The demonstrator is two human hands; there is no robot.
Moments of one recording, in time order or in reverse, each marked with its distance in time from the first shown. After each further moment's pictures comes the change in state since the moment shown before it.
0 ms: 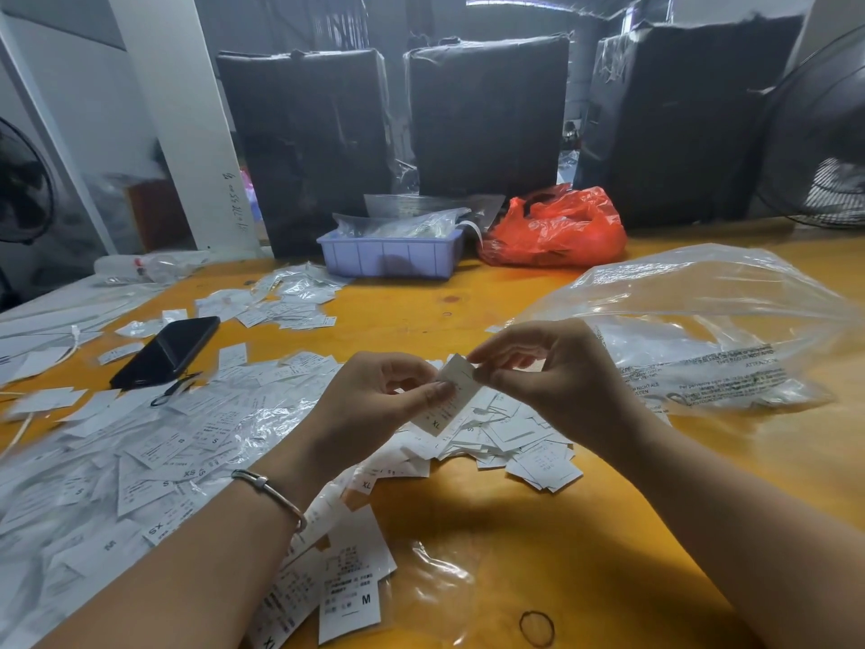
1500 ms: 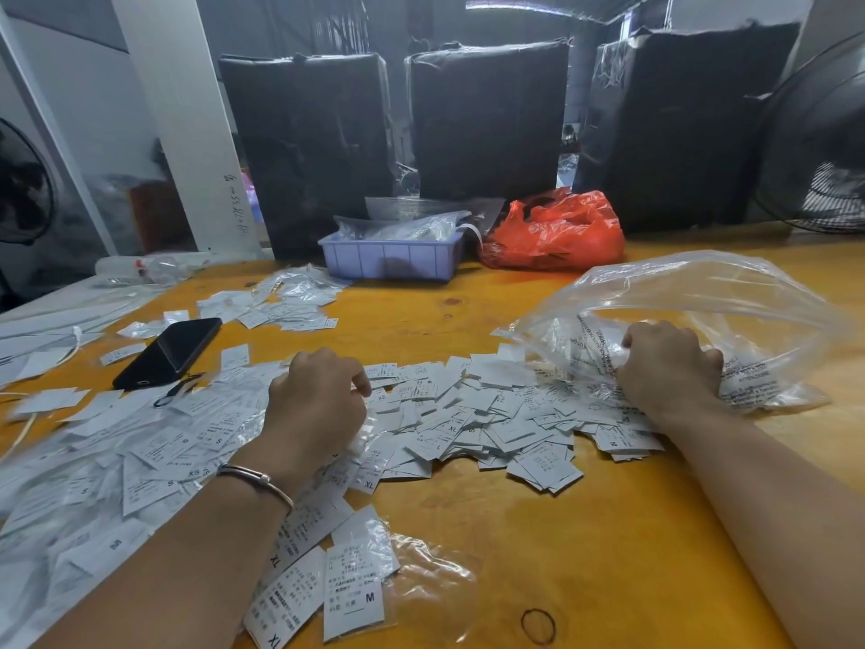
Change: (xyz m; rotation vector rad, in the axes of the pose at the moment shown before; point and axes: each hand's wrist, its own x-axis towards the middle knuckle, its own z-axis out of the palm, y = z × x) left_hand 0.010 -0.035 -0.025 0.867 0.259 -0.320; right_hand 0.007 0.091 -0.058 -1.082 0.112 0.691
